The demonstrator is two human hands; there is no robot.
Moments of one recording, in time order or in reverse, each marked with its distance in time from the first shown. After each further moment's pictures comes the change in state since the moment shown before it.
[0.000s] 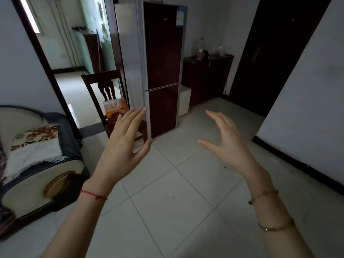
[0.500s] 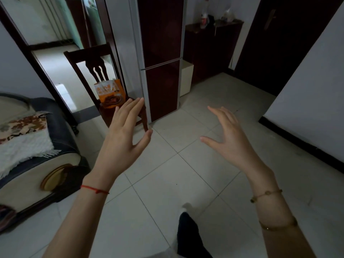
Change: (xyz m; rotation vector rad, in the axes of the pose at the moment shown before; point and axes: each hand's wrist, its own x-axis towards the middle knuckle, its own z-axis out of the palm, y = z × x) left_hand 0.086 -0.077 0.073 -0.039 -0.072 -0.081; right_hand 0.097 0.061 0.066 -0.015 -0.042 0.058
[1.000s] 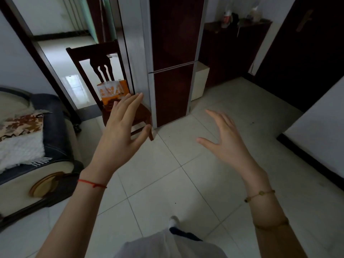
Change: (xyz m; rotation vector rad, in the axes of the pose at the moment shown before) left_hand 0.168 -0.071 0.081 0.033 0.023 -0.094; right_hand 0.203 0.094 0.043 0.075 -0.117 -0.047
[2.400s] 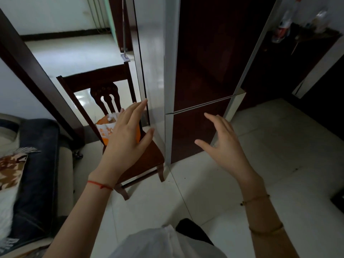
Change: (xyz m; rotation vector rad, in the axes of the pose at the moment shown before) left_hand 0.447 -0.279 0.127 -0.038 0.005 -0.247; right_hand 0.556 0.097 0.125 0.114 -0.093 -0.013
